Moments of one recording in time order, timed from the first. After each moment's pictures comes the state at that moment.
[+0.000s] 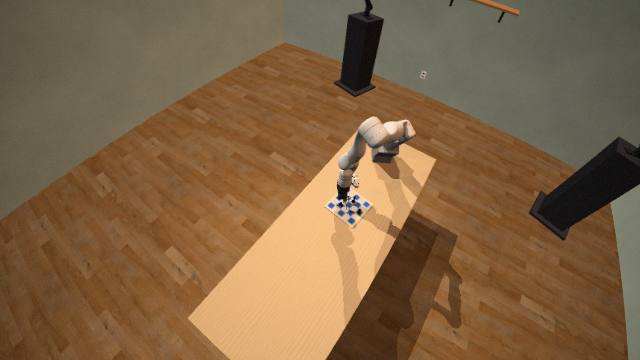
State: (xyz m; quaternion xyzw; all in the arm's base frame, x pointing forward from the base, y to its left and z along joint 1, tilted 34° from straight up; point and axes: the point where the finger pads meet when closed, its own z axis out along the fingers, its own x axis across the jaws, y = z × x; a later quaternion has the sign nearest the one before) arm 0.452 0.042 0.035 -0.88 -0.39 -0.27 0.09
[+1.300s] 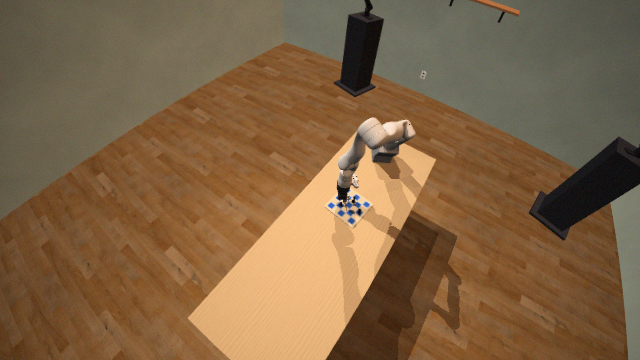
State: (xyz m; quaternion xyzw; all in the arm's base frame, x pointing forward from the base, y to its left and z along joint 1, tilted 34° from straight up) arm 0.454 0.044 0.032 -0.88 -0.39 -0.27 0.09
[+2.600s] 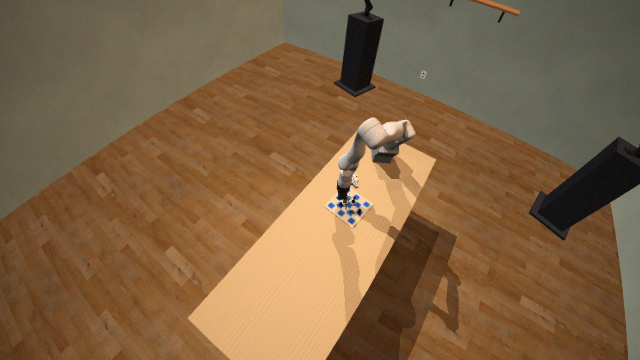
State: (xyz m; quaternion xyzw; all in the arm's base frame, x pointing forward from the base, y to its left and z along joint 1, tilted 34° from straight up) arm 0.454 0.044 0.032 -0.88 -0.39 -0.27 0.09
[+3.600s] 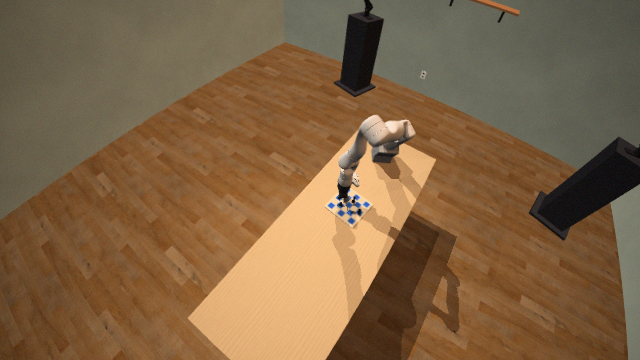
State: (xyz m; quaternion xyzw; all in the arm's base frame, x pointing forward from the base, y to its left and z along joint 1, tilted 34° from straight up) arm 0.446 0.041 0.040 -0.88 -0.39 -0.27 0.09
